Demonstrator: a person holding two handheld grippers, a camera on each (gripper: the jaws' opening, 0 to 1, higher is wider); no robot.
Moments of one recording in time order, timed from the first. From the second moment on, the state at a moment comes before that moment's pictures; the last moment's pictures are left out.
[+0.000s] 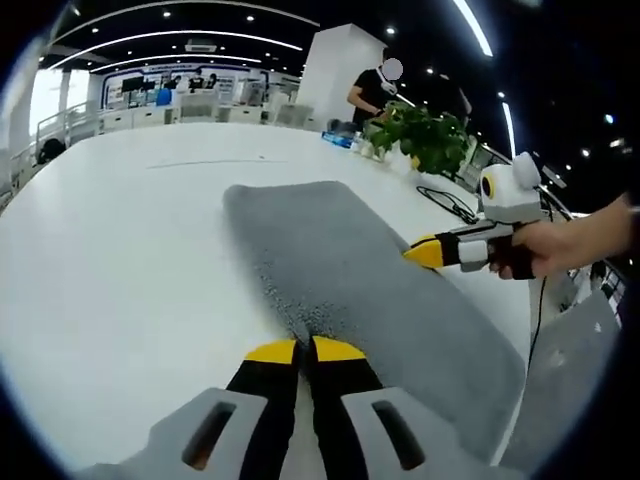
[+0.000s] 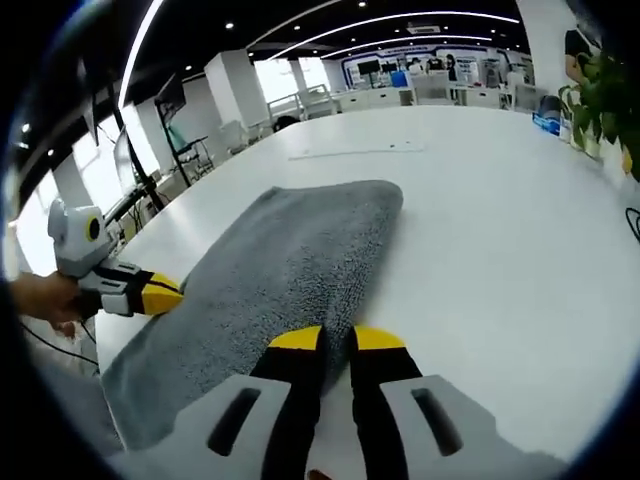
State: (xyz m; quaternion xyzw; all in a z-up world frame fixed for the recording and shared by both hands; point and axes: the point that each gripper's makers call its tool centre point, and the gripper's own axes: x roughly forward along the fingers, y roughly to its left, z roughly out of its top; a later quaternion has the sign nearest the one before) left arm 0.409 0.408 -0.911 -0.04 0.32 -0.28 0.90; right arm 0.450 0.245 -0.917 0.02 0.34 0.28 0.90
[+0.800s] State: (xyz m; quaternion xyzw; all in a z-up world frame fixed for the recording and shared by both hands) left arm 0.409 0.408 -0.912 -0.06 0.30 -0.26 0.91; right arm 0.451 0.246 -0.914 0.04 0.30 0.26 0.92
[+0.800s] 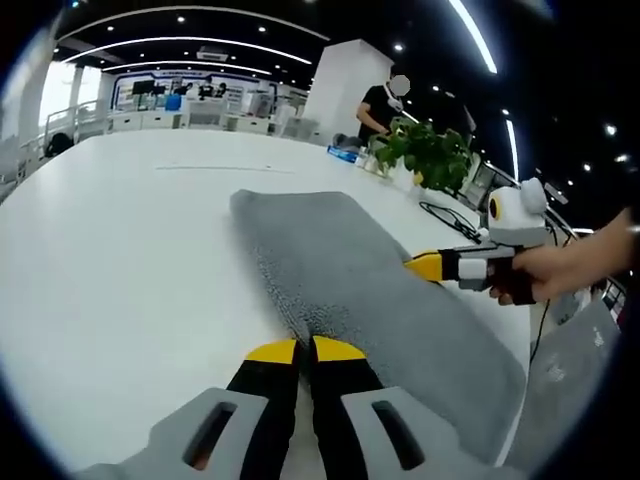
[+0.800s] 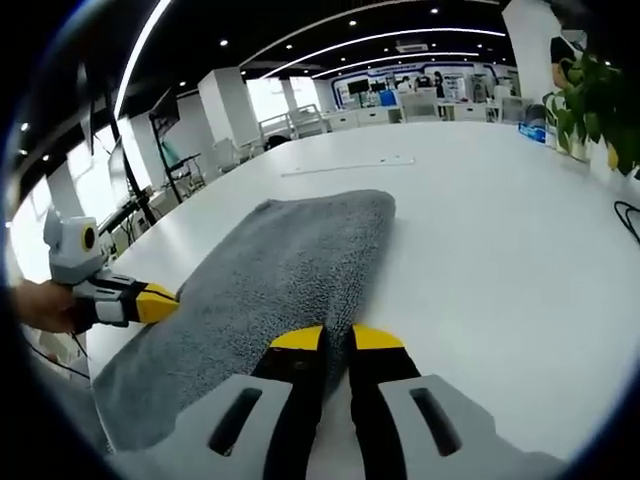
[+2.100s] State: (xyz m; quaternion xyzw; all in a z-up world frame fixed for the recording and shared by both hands) left arm 0.332 0.380 -0.858 0.14 0.28 -0.41 0.86; right arm 0.364 0.273 -0.858 -0.12 0.27 0.43 0.86
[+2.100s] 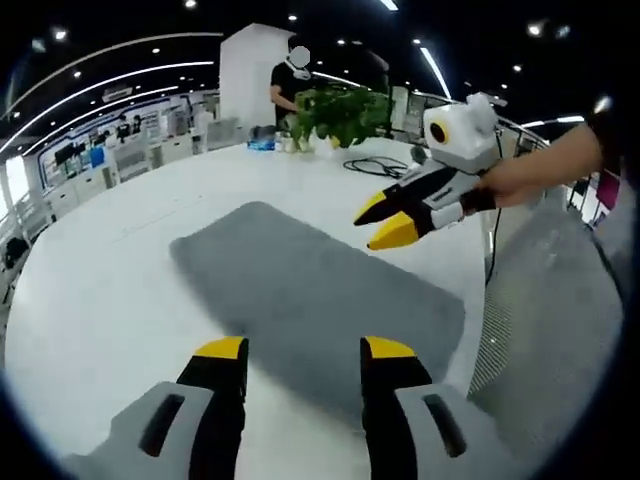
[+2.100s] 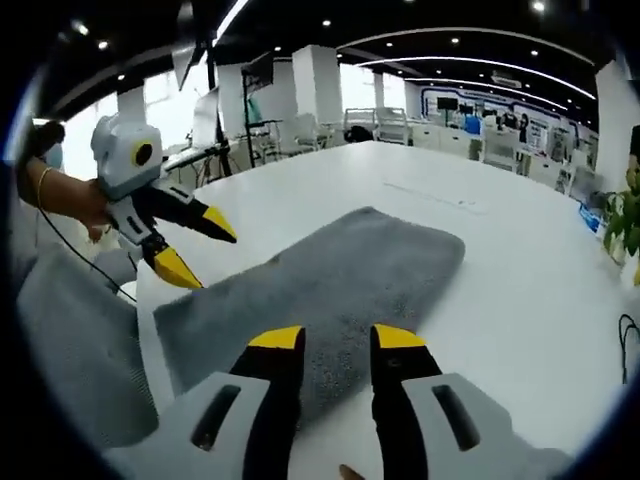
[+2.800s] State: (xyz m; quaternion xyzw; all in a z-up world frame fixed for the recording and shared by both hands) left arm 0.259 0.346 -0.891 0.29 0.29 -0.52 0.75; right arm 0.285 0.295 -0.883 -0.20 0.29 0.52 0.78
